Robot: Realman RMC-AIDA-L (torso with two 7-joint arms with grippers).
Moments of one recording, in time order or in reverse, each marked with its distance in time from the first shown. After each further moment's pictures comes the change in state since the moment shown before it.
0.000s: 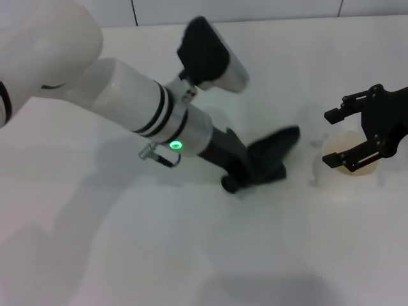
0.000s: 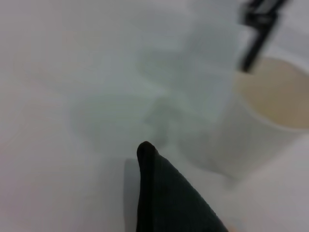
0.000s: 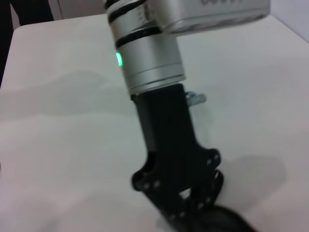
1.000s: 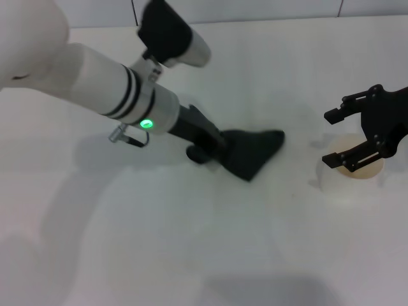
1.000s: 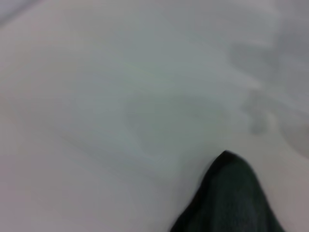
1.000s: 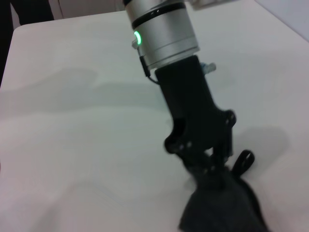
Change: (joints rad) left arm 0.048 0.010 -0.209 0.031 0.231 -0.027 -0.090; right arm 0.000 0.000 -0.002 0.000 -0.001 0.002 0.001
